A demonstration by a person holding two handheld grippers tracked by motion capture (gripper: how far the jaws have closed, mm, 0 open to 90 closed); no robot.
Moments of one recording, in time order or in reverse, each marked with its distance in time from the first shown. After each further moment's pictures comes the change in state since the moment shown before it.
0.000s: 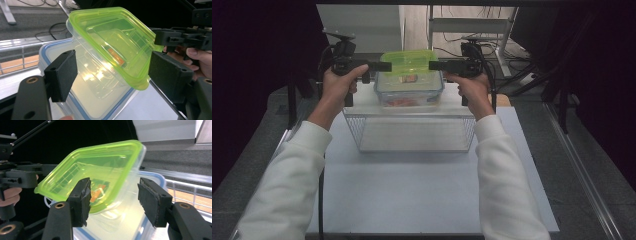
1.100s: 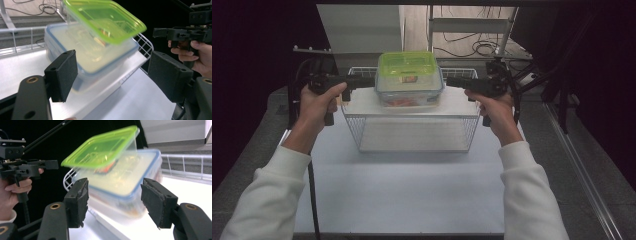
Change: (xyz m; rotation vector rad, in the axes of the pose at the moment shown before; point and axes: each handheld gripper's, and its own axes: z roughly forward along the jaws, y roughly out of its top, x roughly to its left) left arm -0.013 -0.052 -0.056 -0.044 -0.016 0.085; right arm -0.002 -0.045 -0.072 -0.032 0.078 0.004
